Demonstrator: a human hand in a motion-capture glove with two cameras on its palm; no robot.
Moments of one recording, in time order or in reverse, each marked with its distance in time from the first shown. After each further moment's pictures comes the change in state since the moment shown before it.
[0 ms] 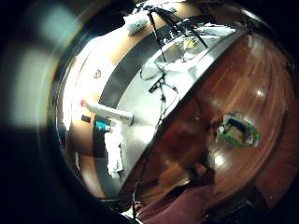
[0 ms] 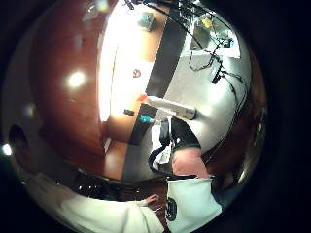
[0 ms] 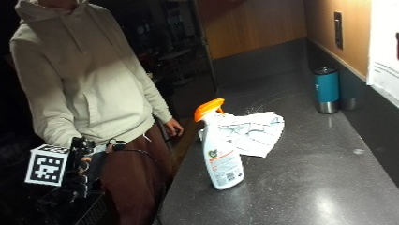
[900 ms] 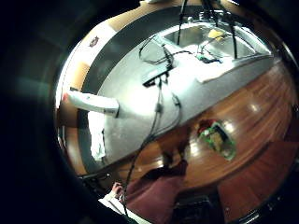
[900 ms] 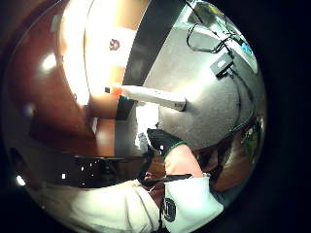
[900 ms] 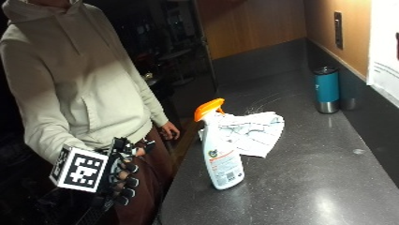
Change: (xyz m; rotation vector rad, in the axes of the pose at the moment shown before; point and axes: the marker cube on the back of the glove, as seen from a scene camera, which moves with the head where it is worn) arm -0.011 -0.086 0.066 -0.416 0.157 -0.132
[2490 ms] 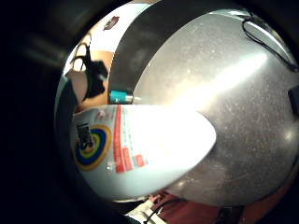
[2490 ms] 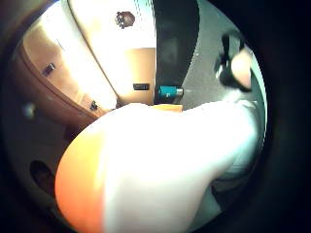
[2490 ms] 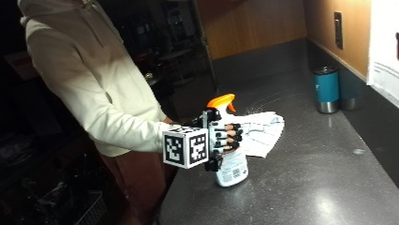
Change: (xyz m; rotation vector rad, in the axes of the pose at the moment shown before) arm -0.165 -0.109 0.177 -0.147 -0.468 0.013
